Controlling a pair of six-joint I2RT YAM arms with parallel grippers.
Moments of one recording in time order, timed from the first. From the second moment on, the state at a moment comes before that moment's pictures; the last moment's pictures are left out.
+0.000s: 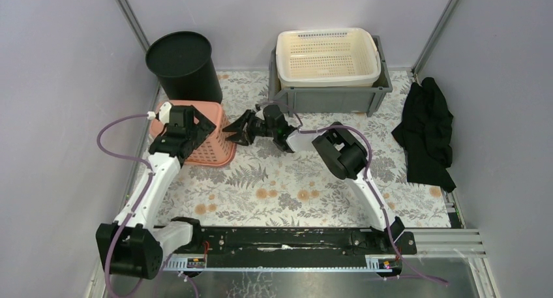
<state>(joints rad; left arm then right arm) -0.11 1.09 0.90 -0.60 -0.22 -0.86 0.77 2.40 1.53 0.67 -0.60 1.67</state>
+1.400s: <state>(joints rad) 0.07 1.39 1.07 -0.39 -0.17 -0.79 0.64 1.94 1.09 0.53 -0.77 1.34</state>
